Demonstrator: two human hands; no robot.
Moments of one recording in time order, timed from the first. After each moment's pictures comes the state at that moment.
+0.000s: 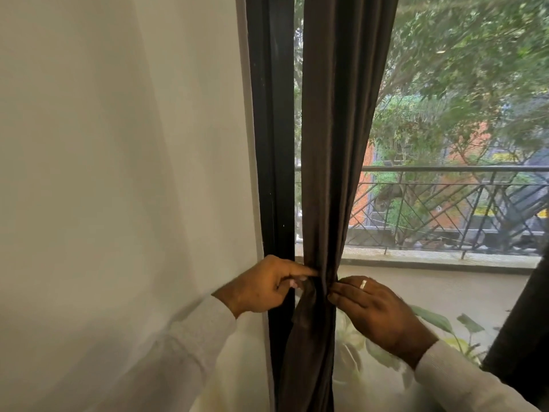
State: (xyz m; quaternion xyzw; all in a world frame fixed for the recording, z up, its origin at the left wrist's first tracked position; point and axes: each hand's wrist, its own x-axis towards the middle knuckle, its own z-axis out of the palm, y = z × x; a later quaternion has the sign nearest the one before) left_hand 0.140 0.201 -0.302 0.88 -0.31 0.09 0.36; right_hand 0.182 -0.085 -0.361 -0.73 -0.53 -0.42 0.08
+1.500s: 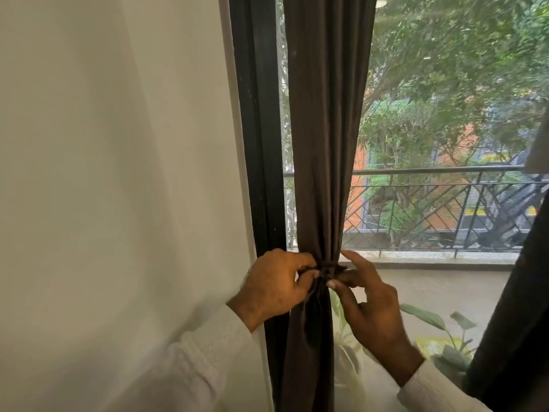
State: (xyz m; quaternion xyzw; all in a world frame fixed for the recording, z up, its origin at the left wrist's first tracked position) left_hand 0.110 0.153 -0.279 0.91 -0.20 0.24 0.26; right_hand 0.118 -0.058 -0.329 -0.74 -0.29 -0.34 0.51
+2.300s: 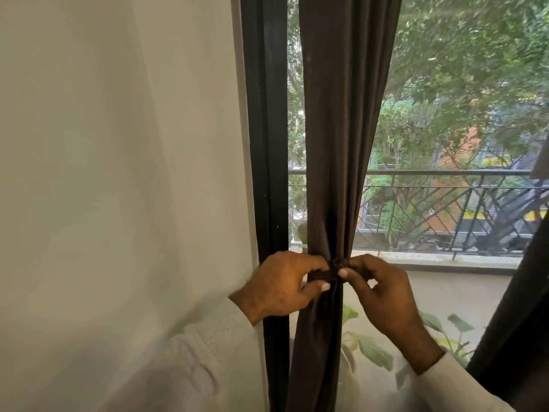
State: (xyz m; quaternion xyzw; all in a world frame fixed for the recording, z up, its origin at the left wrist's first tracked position) left_hand 0.111 0.150 -0.278 0.90 -0.28 0.20 0.24; right_hand 0.139 -0.076 -0.311 -0.77 -0.28 -0.29 0.49
